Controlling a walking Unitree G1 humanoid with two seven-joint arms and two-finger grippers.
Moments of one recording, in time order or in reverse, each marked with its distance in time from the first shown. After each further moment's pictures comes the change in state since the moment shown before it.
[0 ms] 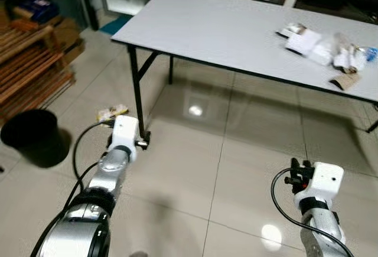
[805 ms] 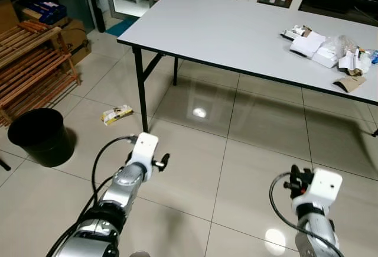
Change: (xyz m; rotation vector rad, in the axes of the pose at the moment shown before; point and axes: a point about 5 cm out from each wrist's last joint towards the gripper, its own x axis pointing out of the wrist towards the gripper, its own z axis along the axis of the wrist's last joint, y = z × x) left arm -0.008 -0.040 -0.031 0.054 0.143 -0.186; right arm -0.009 0.001 -0.019 0.070 0.045 -0.101
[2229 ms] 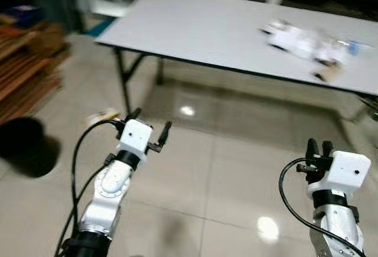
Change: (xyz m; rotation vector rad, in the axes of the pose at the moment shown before) left arm -0.055 -0.003 0.064 0.191 -0.603 0.000; right arm -0.023 0.012 0.080 -0.122 -0.256 0.016
